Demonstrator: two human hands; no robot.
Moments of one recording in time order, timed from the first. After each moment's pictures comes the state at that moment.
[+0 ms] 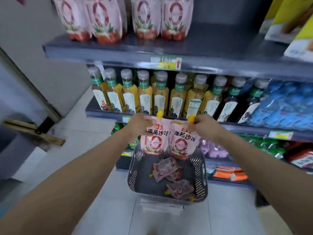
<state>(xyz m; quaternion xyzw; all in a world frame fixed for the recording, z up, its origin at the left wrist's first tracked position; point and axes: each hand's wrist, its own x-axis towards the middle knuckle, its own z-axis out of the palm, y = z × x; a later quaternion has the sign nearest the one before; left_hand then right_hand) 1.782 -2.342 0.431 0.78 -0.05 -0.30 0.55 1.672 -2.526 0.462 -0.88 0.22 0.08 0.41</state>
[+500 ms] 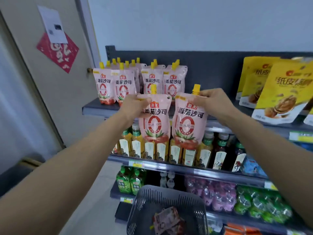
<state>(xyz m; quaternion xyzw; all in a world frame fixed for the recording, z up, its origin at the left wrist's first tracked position) 1.781 -2.337 0.644 0.71 -0.17 -0.07 0.68 1.674 -2.542 0.667 -0.82 0.09 -0.19 0.53</state>
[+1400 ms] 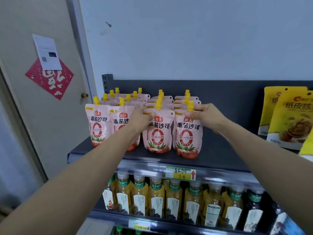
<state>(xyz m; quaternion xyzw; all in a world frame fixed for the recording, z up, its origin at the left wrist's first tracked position) 1.958 -2.382 0.672 0.75 -0.18 -0.06 0.64 1.862 -2.579 0.686 -0.83 0.05 -0.17 0.53</state>
